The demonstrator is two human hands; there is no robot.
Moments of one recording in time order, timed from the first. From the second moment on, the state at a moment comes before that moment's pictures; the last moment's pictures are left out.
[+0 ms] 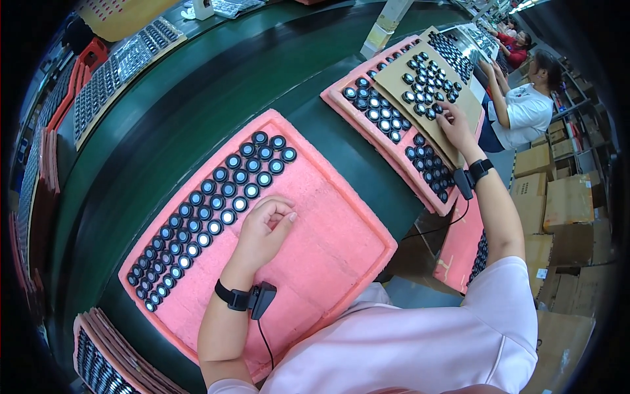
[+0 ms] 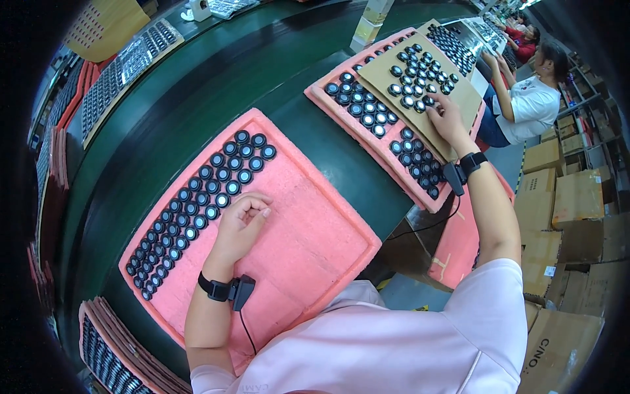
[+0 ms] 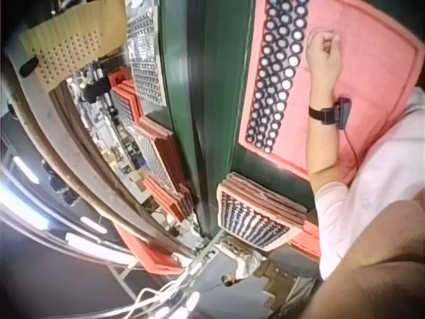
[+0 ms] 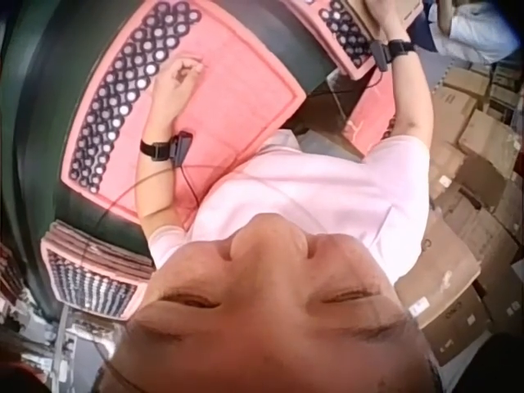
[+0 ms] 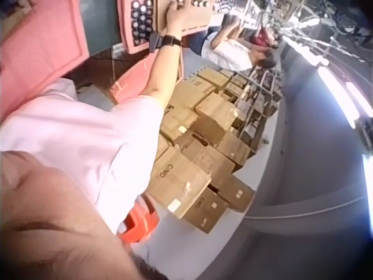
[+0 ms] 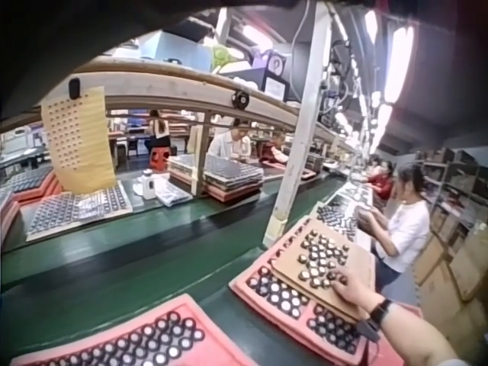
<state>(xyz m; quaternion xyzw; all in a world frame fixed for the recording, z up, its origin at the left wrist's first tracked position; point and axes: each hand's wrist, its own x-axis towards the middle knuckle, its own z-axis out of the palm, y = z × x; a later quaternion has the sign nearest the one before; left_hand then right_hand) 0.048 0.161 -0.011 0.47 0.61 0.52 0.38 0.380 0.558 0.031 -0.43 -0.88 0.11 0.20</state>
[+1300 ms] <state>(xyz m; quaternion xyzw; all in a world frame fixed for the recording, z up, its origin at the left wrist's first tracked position) 0.053 0.013 0.048 0.22 0.57 0.65 0.46 0.136 0.221 0.075 0.12 -0.80 0.59 0.05</state>
